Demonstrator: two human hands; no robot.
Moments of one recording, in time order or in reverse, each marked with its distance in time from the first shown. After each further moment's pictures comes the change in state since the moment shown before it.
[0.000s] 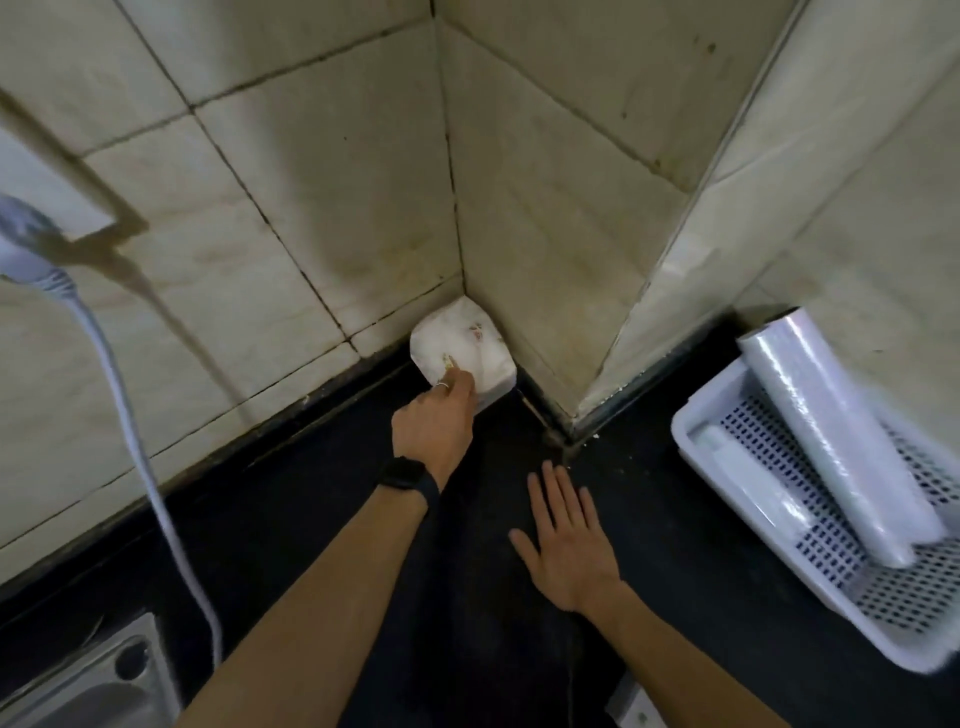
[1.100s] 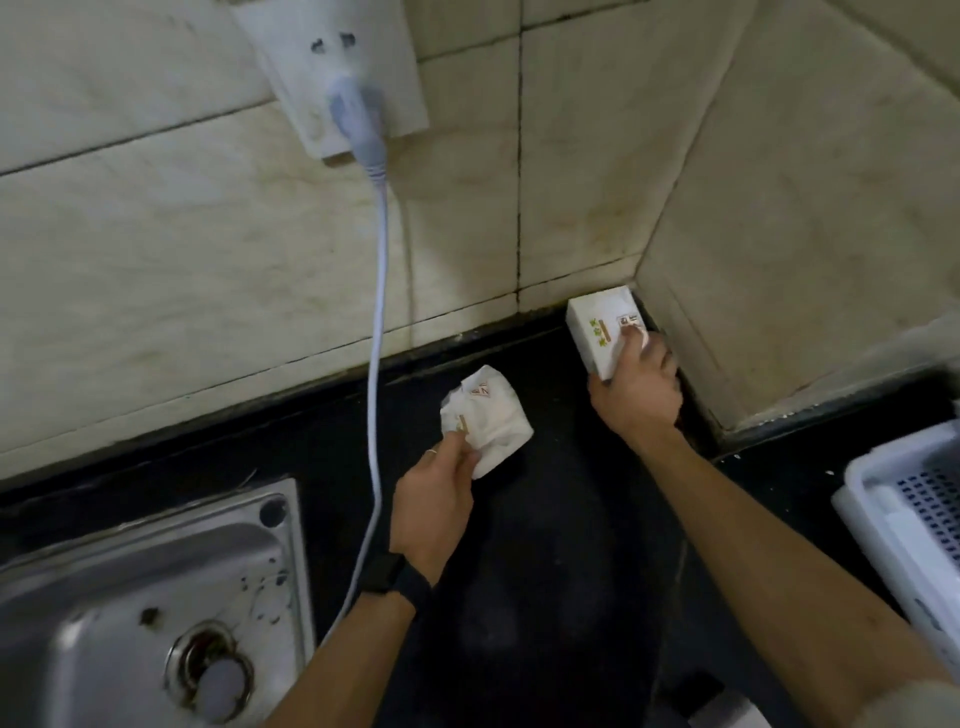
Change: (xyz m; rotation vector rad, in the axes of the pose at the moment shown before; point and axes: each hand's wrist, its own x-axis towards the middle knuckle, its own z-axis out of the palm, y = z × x) left_hand -0.167 -0.094 -0.035 -0.518 0.130 -0.477; right_hand 0.137 -0.093 -0.120 0.116 0.338 0.118
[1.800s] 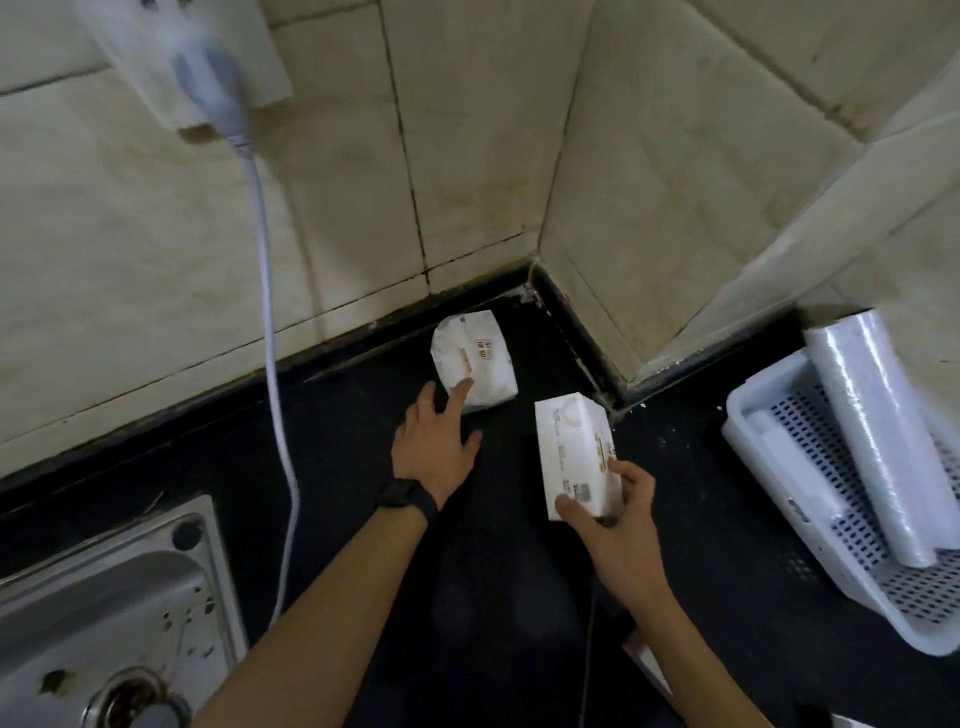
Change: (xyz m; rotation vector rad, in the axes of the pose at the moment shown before) left_hand 0.034 0.024 0.082 0.356 -0.342 0.076; right_hand -0.208 0.077 -0.018 0.935 -0.107 0.370
